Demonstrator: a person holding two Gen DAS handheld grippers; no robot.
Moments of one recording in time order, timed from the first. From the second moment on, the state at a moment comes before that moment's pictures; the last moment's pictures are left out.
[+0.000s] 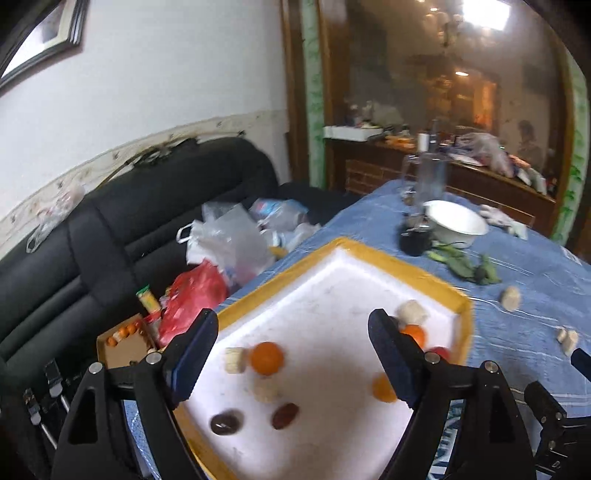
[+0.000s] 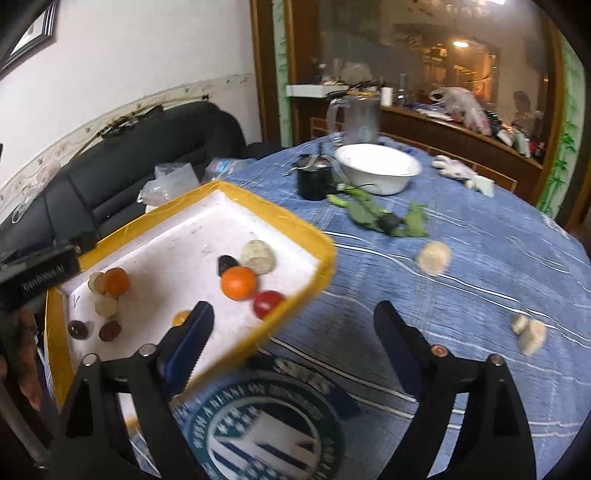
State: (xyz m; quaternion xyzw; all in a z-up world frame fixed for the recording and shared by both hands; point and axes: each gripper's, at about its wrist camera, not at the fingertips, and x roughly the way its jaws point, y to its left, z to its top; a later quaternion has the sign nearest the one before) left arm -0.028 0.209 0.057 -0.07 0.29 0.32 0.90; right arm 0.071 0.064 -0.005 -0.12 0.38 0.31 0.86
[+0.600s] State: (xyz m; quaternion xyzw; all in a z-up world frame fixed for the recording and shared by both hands) left arm 0.032 0.073 0.007 -0.01 0.40 0.13 0.91; right arm 0.056 -0.117 -0.016 -0.10 0.44 0.18 0.88
